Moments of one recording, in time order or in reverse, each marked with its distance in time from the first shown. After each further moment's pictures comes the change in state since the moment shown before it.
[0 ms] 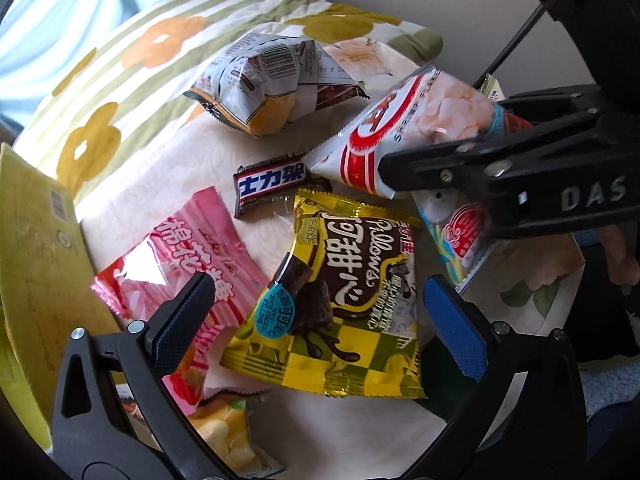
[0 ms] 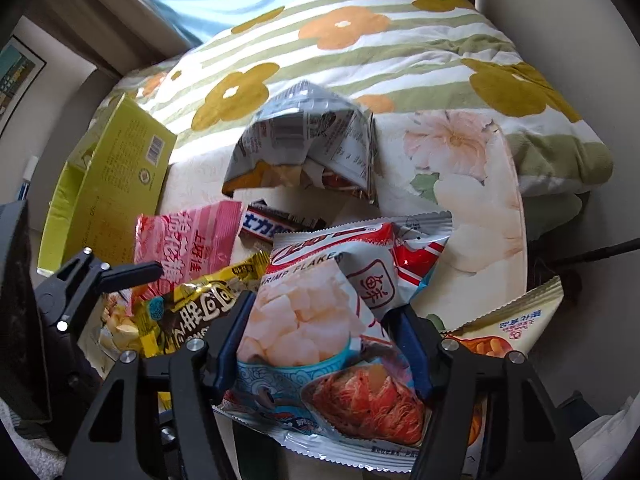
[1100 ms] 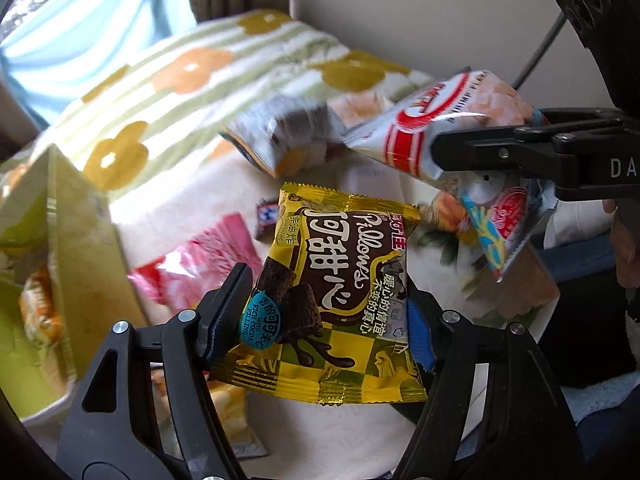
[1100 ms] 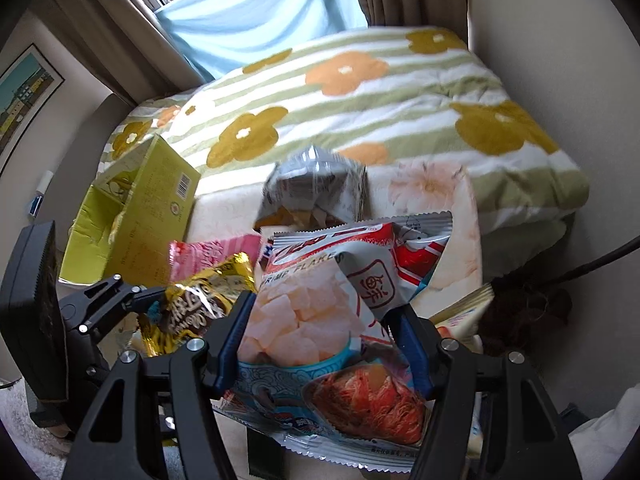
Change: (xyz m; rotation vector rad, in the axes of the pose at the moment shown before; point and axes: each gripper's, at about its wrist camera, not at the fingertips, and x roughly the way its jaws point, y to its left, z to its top) left arm -0.070 -0.008 -0.014 -0.093 -0.167 0.050; right arm -0.070 0.006 -0.008 -0.029 -0.150 0.005
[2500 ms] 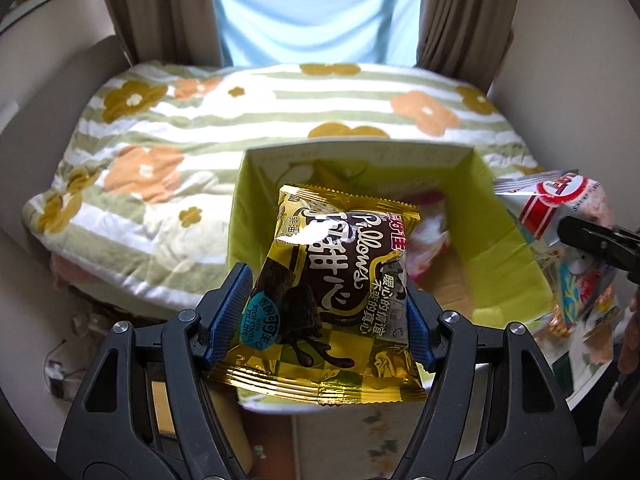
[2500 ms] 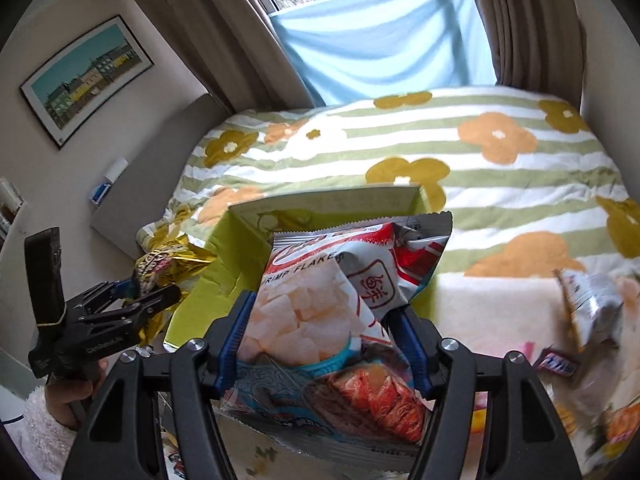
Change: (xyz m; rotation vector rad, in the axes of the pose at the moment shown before) left arm -0.156 0.356 -0.124 -0.476 -0.135 0.302; right arm 0.063 0.301 0.058 -0.146 -0.112 0.207
